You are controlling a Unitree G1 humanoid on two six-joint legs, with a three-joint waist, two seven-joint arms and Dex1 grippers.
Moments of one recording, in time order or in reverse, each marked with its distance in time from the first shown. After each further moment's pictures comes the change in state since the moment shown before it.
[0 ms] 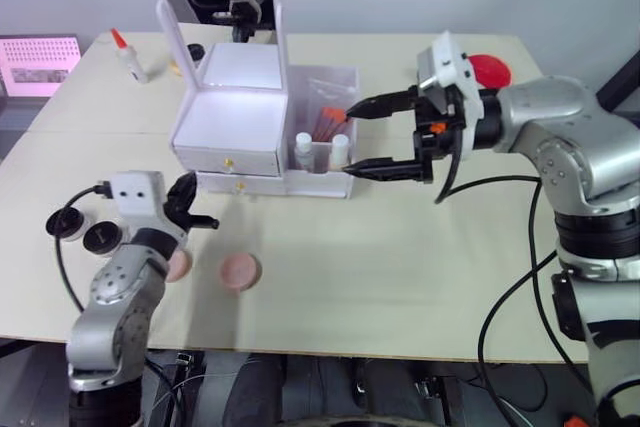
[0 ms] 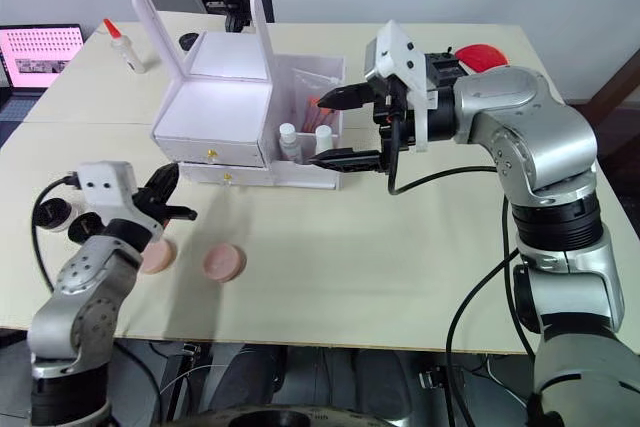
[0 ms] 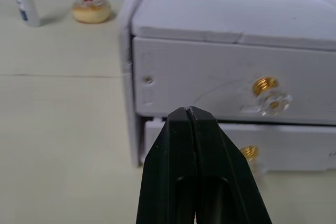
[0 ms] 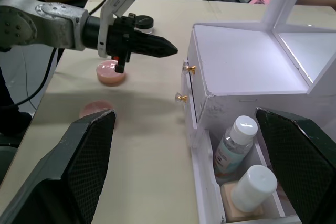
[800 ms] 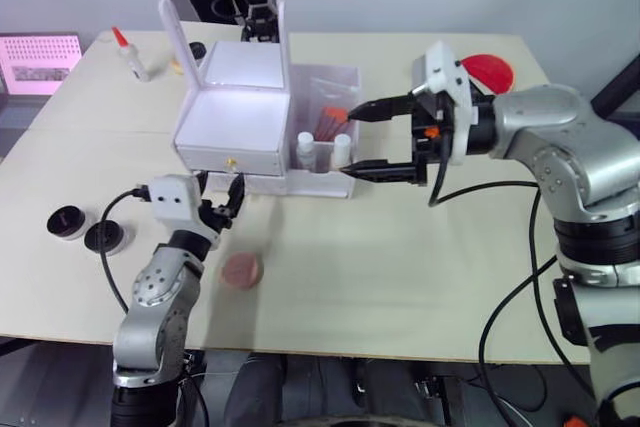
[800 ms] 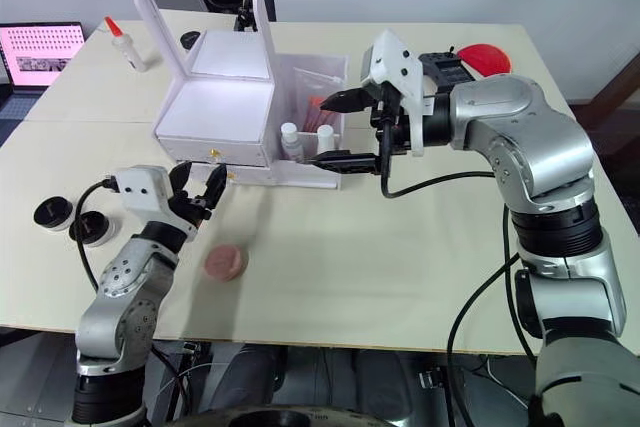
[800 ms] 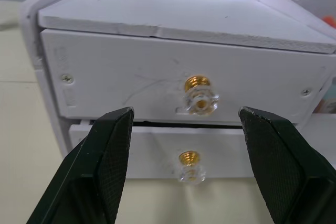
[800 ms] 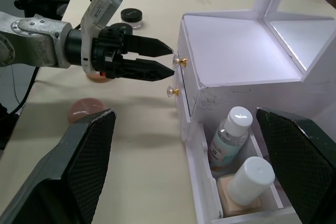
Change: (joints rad) left arm 0.006 -0.116 -0.111 0.014 0.098 -0.097 -0.016; right arm 0.024 -0.006 0.015 -0.021 0.000 0.007 -0.069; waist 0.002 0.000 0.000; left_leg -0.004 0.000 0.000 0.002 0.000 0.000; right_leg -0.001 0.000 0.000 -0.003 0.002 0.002
